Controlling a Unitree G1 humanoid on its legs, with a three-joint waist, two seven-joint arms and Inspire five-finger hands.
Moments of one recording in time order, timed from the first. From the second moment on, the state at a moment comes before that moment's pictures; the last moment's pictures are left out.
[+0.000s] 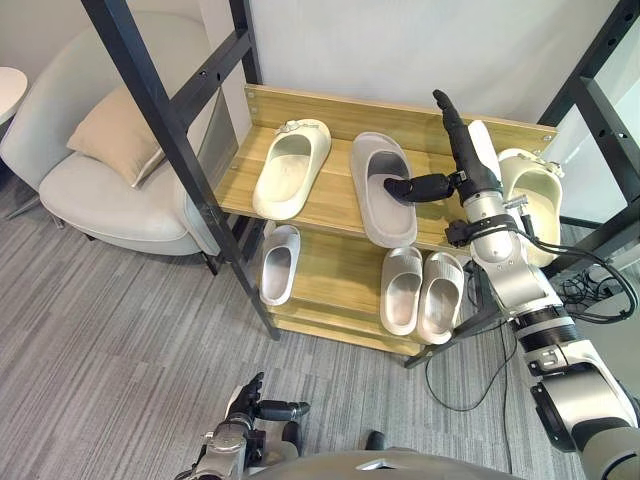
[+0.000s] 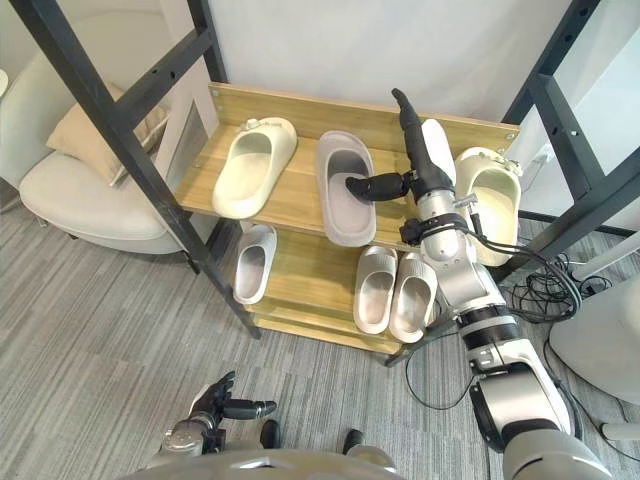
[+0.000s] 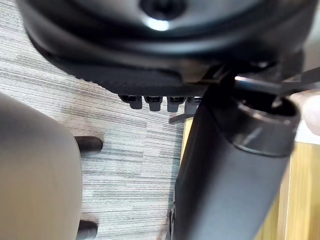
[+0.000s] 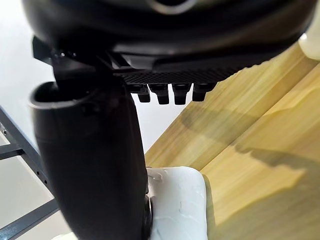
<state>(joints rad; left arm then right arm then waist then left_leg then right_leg) 0.06 0.13 -0.09 1.00 -0.07 -0.09 0.04 -0.61 -0.50 0.24 0.39 -0.19 -0.09 -0.19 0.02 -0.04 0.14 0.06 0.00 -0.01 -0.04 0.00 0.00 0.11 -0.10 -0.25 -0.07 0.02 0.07</state>
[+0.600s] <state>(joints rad) 0.05 0.13 -0.09 1.00 -0.07 -0.09 0.04 -0.64 -0.51 0.27 0.38 -0.12 -0.10 -0.17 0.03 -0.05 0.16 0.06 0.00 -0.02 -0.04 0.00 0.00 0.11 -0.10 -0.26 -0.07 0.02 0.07</state>
